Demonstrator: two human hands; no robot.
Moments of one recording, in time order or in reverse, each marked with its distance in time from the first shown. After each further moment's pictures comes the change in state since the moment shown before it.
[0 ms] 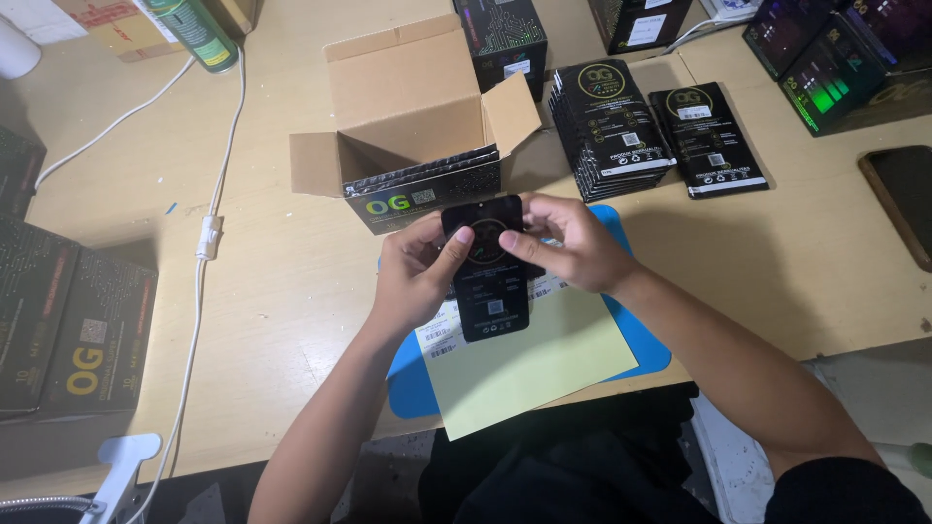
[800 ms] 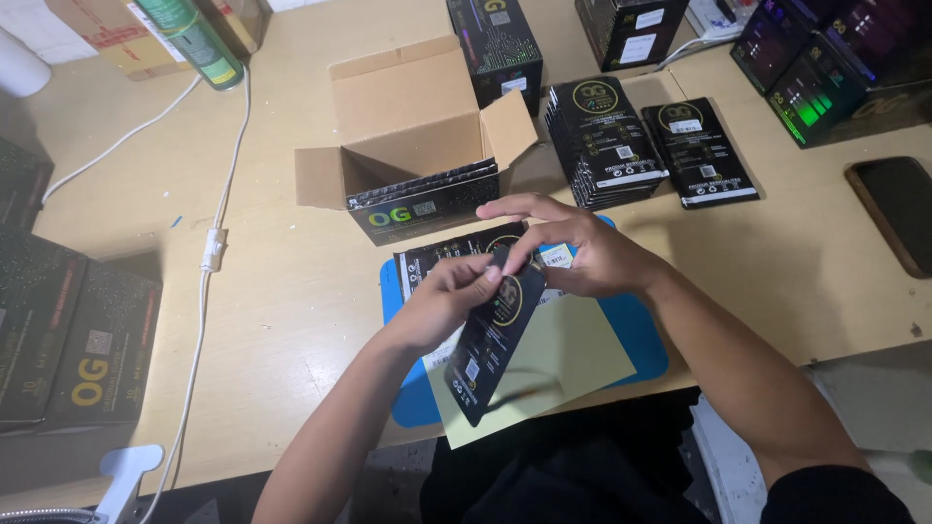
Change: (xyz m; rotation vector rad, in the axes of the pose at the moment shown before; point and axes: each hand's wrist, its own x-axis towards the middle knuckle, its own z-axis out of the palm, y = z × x) left_hand -0.020 0.006 0.022 -0.344 -0.262 -0.423; right_hand 0.002 -0.018 -0.022 -0.262 -0.259 -0.396
